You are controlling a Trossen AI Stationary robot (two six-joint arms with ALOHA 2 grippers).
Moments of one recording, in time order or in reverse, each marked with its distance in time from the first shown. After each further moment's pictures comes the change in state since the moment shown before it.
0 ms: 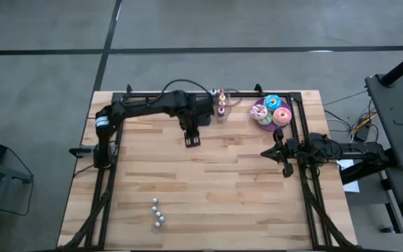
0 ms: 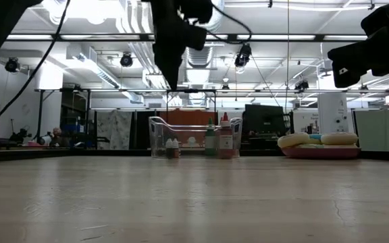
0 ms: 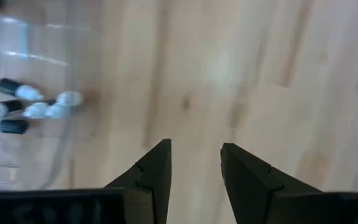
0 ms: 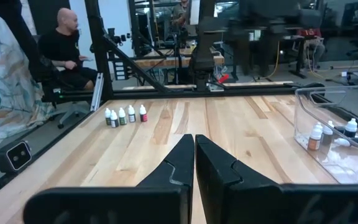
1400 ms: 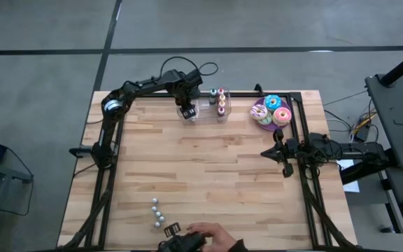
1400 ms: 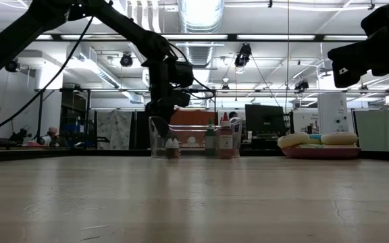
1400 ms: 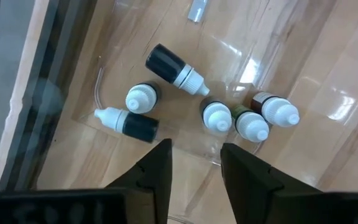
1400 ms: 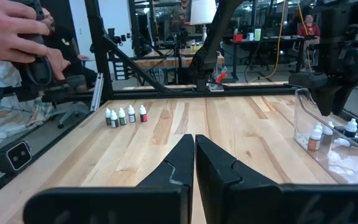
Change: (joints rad) left arm 0.415 0.158 -0.143 0.271 -0.026 0.167; right arm 0.000 0.000 0.000 0.000 0.000 0.000
